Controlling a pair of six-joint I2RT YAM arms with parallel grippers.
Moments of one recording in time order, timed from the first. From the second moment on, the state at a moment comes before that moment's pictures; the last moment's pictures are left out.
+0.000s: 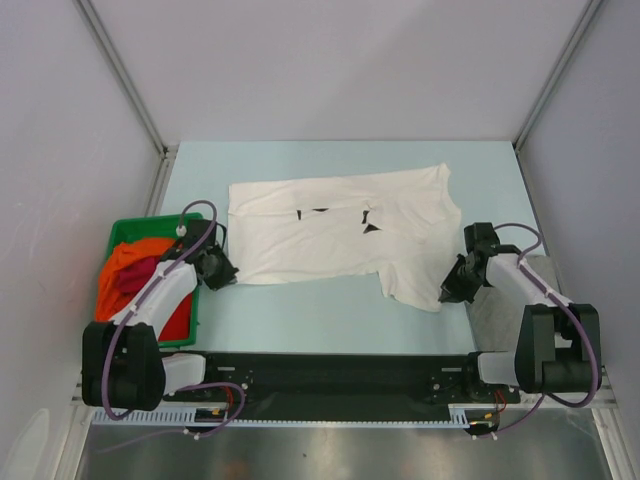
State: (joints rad) left arm -0.08 1.23 0.71 -0.58 -0.02 -0.65; right arm 0.01 1.32 0.71 -0.70 -0.10 0.64
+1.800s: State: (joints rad) left arm -0.01 1.87 1.40 -0.67 -0.05 -0.62; right arm -0.06 2.09 1.83 -0.73 -0.31 0.54
